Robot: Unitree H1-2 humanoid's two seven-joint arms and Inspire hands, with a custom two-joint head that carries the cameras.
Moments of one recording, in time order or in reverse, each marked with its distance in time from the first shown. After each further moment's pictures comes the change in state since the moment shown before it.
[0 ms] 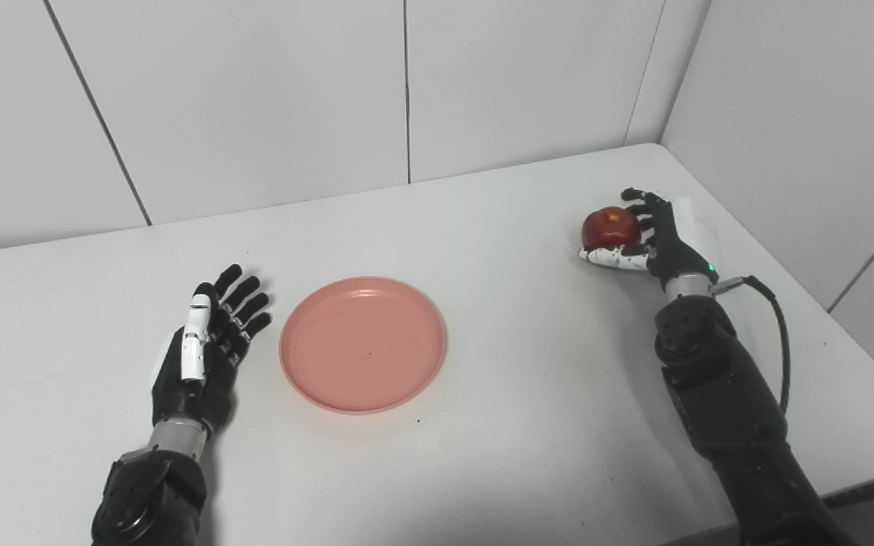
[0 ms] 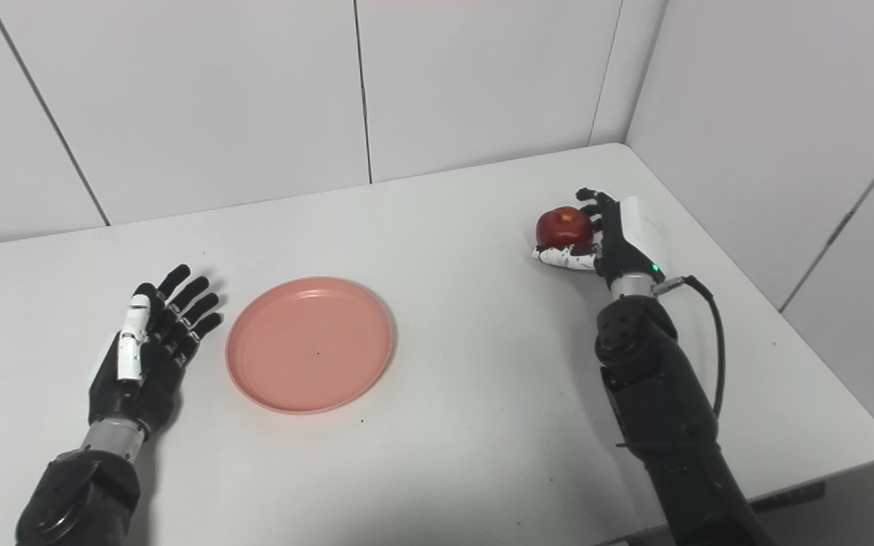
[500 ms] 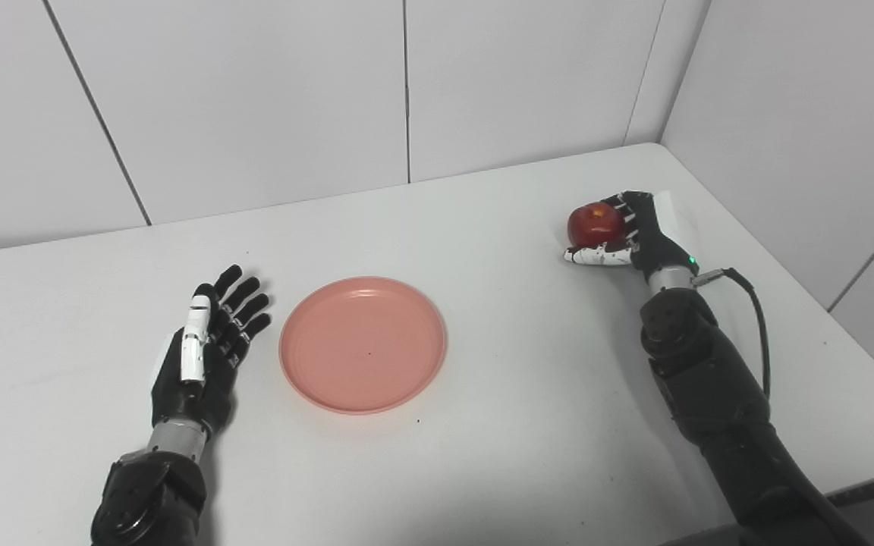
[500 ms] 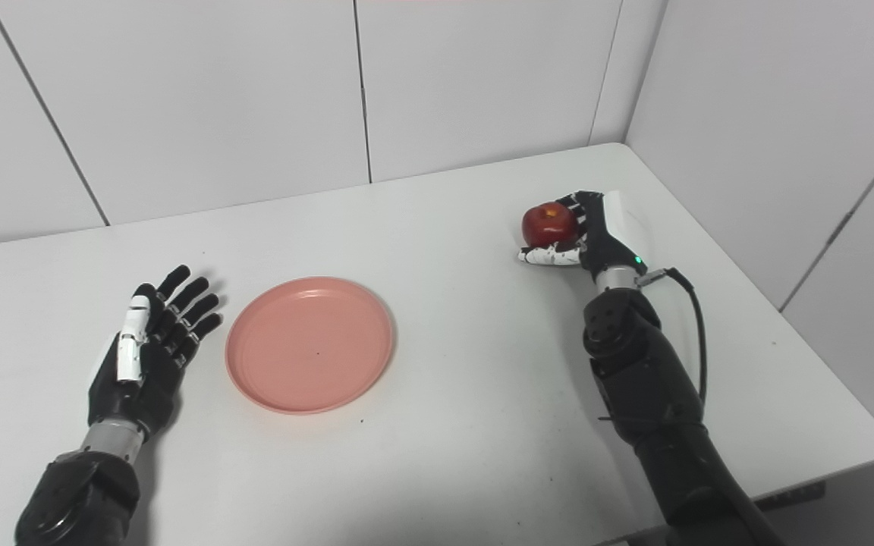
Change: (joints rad) left arm 0.001 0.002 -0.001 -0.002 0.000 0.001 -0.001; right arm -0.050 -0.009 0.051 0.102 0.014 -0.081 -0.041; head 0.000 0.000
